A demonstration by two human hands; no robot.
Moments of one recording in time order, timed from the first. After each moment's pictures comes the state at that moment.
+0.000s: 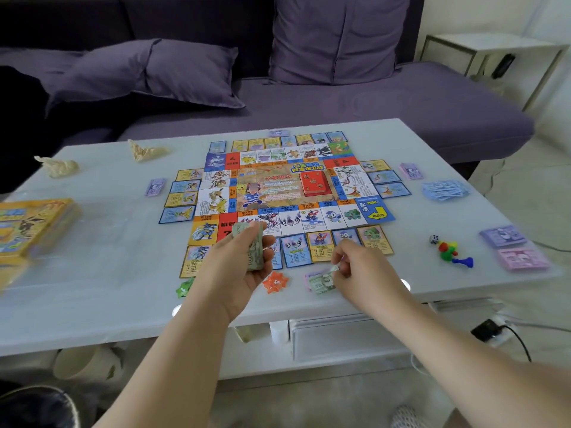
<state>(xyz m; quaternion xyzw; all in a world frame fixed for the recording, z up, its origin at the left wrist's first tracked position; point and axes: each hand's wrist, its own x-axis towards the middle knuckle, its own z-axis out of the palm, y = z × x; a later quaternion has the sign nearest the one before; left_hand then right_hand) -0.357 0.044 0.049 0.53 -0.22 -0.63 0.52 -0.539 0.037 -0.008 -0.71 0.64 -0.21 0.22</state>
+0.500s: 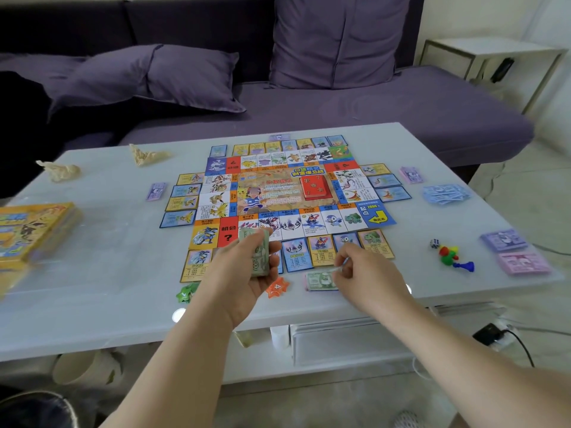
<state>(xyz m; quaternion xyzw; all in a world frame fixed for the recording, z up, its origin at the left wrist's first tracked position) -0.360 0.044 0.048 0.53 -0.22 -0.64 0.51 -0.540 0.035 -0.007 -0.69 0.67 -0.19 0.19</state>
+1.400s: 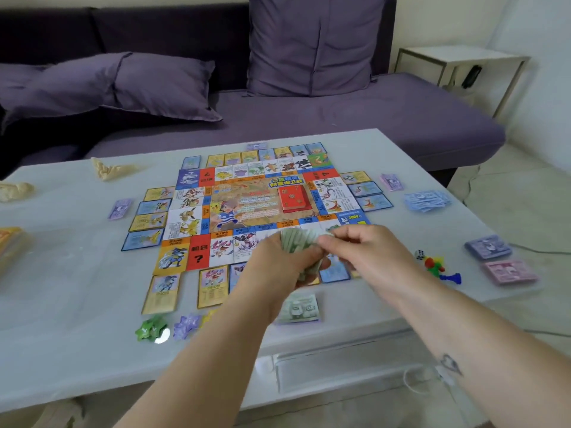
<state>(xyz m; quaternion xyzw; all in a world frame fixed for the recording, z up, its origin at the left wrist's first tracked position) -0.421 0.008 0.041 0.51 -0.42 -0.64 0.39 -0.558 0.008 0.035 -0.54 0.58 -0.42 0.44</state>
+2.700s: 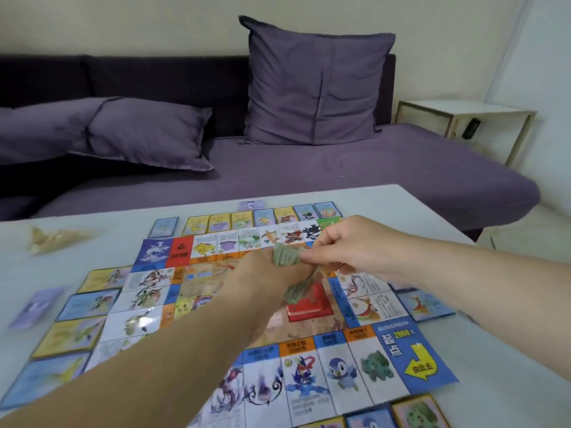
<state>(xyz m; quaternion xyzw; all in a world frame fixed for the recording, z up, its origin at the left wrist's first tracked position) -0.416 -0.175 0.027 0.53 -0.45 -0.61 0.39 -0.567 -0.201 0.046 -0.68 0.59 -0.21 0.39</state>
